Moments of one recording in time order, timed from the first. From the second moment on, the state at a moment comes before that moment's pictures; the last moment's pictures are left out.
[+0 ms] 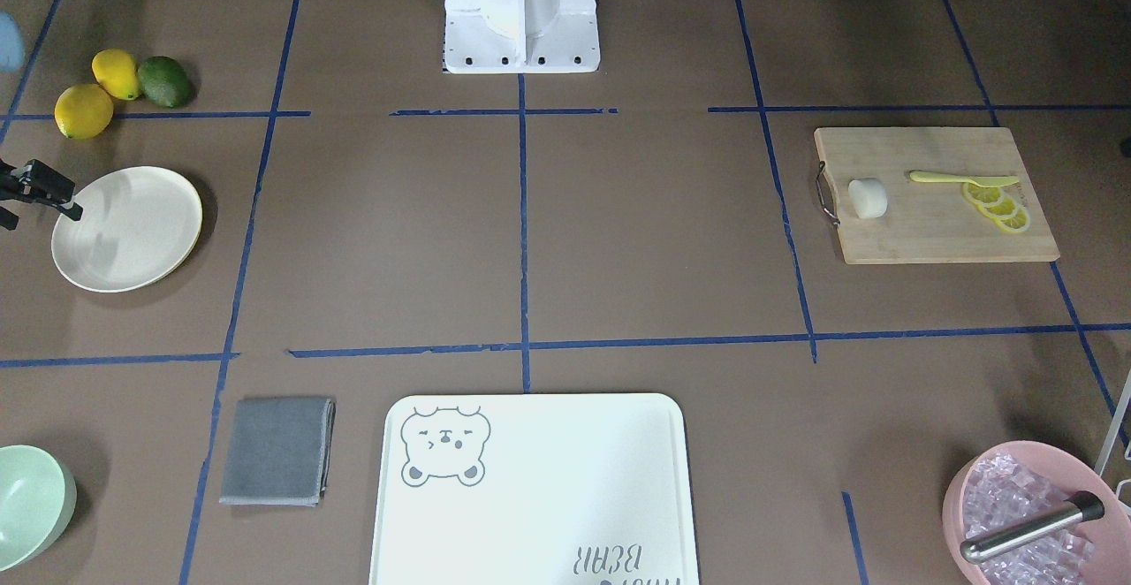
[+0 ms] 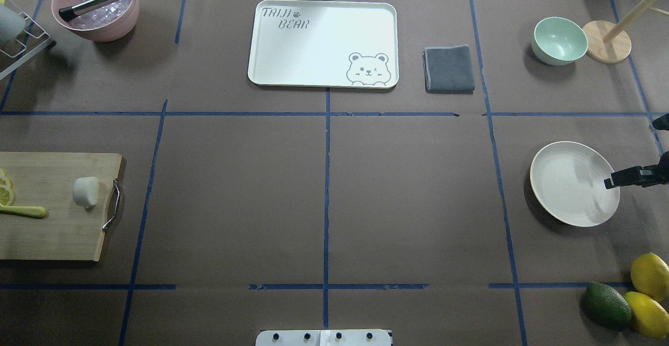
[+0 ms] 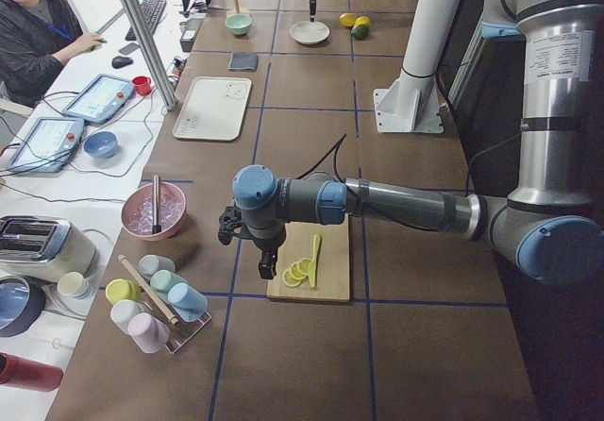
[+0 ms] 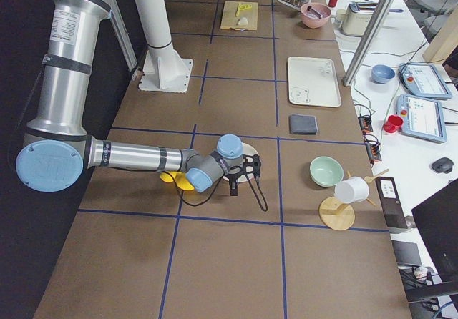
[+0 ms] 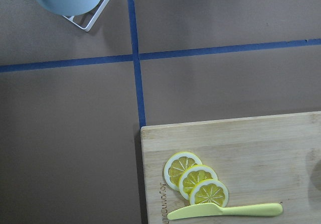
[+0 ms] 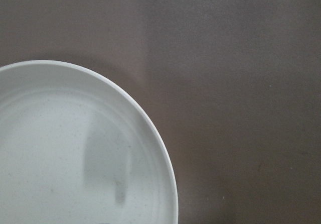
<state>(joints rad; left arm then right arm) -1.51 -1.51 -1.76 -1.47 -2.41 0.03 1.03 -1.78 1.59 -0.76 2.25 0.74</state>
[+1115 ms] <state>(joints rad) -1.50 -1.51 -1.76 -1.47 -2.41 0.03 1.00 -1.76 1.59 -0.76 2.25 0.74</state>
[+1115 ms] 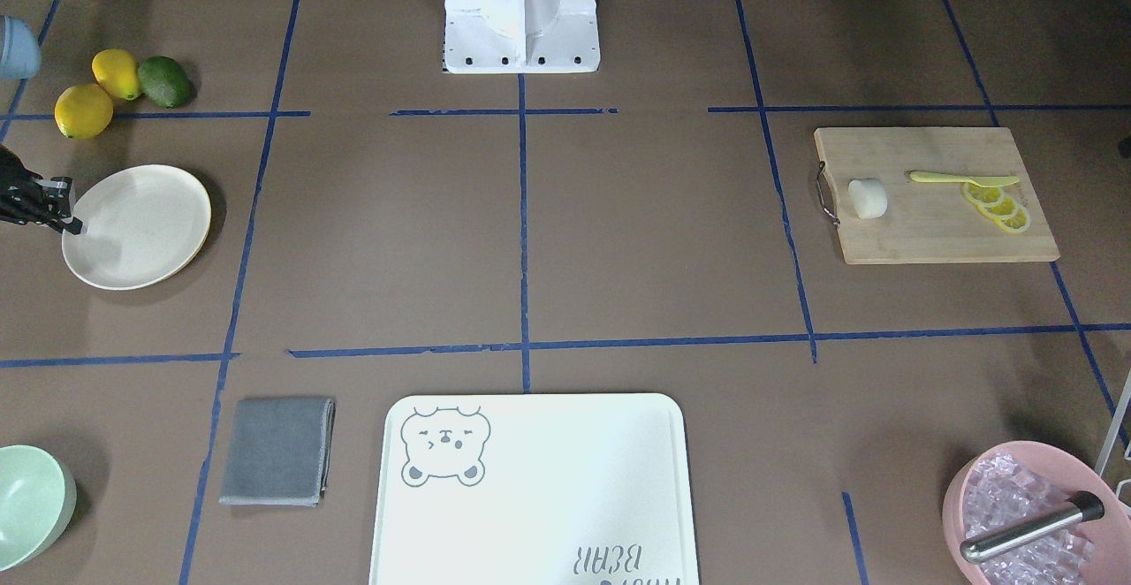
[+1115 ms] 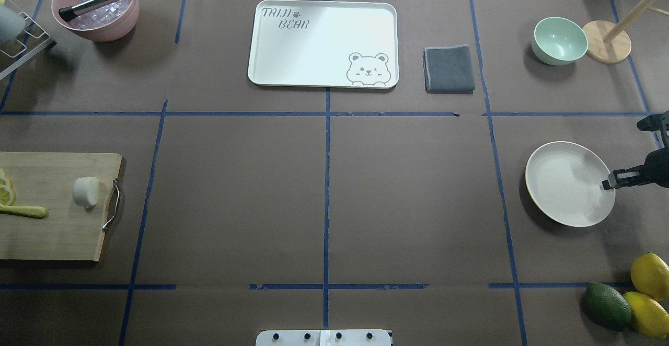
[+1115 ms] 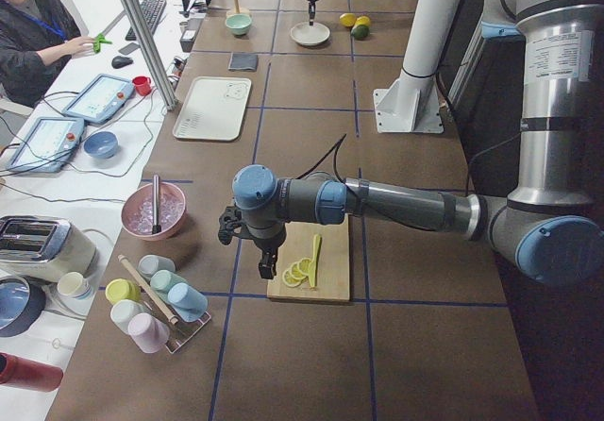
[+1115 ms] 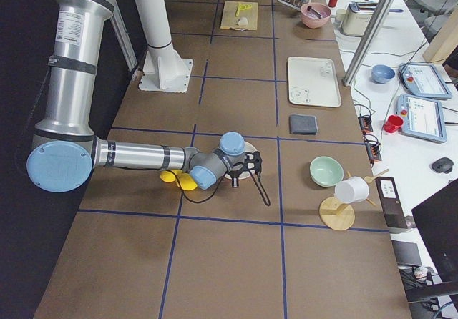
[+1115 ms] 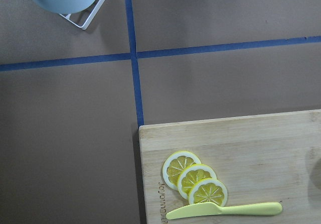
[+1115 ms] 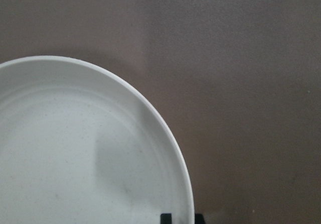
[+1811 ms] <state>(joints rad) -1.50 -1.51 -1.76 -1.47 -2.41 0.03 0.96 -1.59 1.65 -0.78 2.25 1.01</state>
